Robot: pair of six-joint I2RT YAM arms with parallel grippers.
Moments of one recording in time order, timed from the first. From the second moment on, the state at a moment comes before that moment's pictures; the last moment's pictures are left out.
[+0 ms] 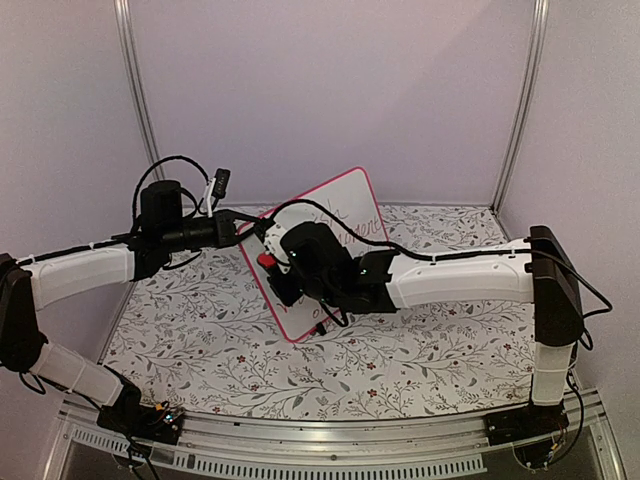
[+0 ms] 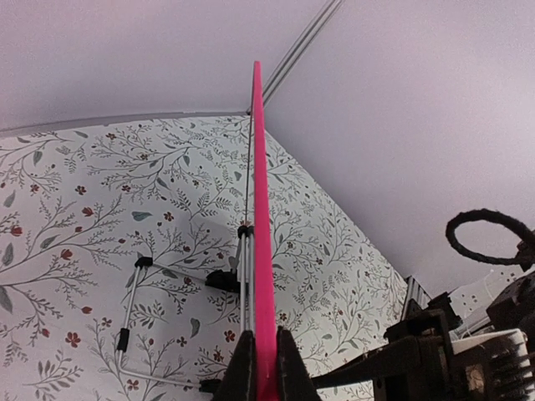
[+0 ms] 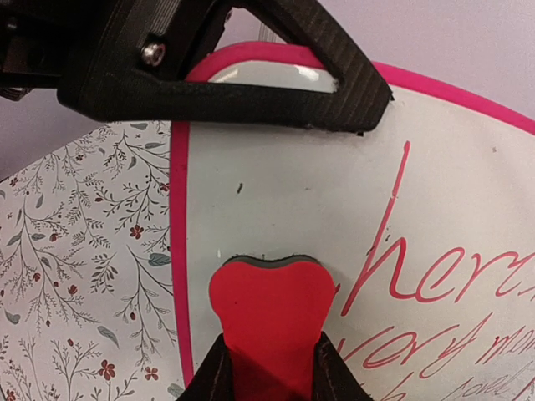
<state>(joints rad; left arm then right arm) -0.41 1.35 0.83 0.27 0.62 -0.46 1.18 1.99 1.56 -0.04 0.41 0.05</state>
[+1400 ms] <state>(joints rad) -0.41 1.35 0.83 0.27 0.62 -0.46 1.17 1.98 1.50 -0.06 0.47 0.04</state>
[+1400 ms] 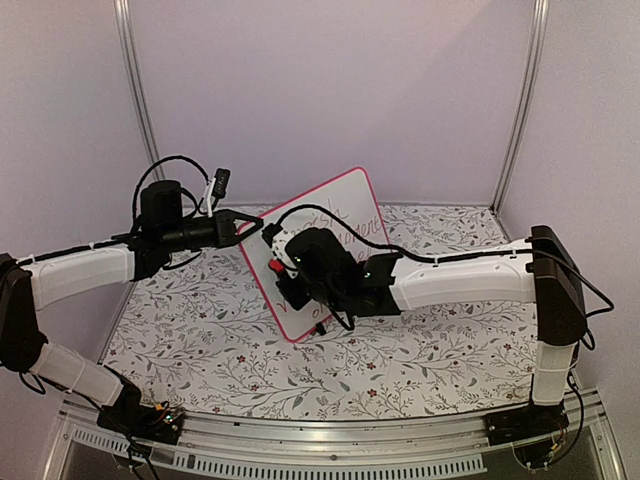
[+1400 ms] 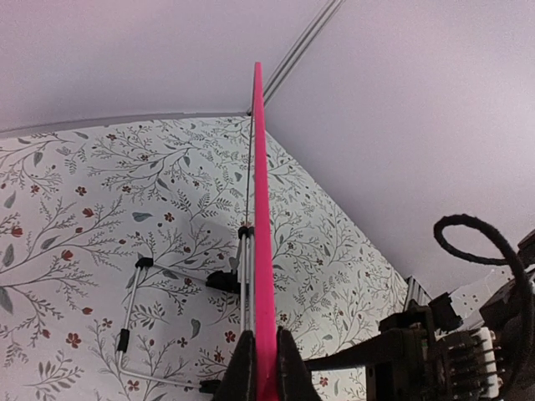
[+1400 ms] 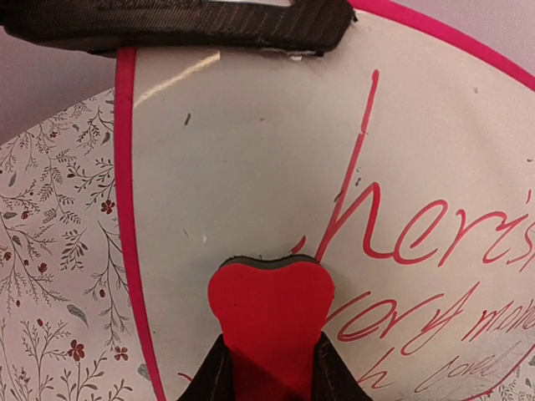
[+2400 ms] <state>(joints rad) -0.41 1.35 0.83 0.27 0.62 -0.46 1.19 2.01 1.63 -0.09 0.43 -0.06</state>
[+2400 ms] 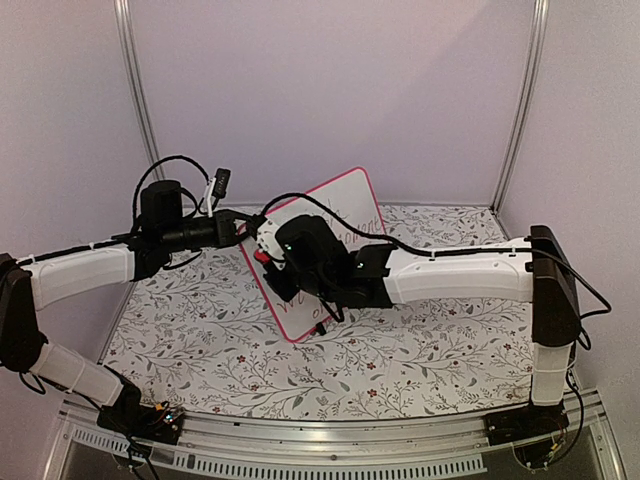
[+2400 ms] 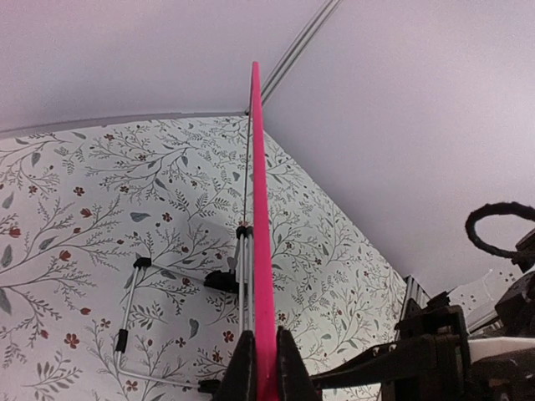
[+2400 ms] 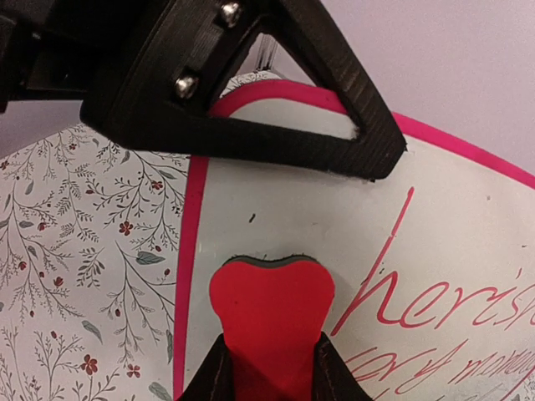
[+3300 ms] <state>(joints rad) -0.41 1.35 0.83 0.27 0.62 -0.46 1.18 1.99 1.52 -0.08 0.46 -0.01</state>
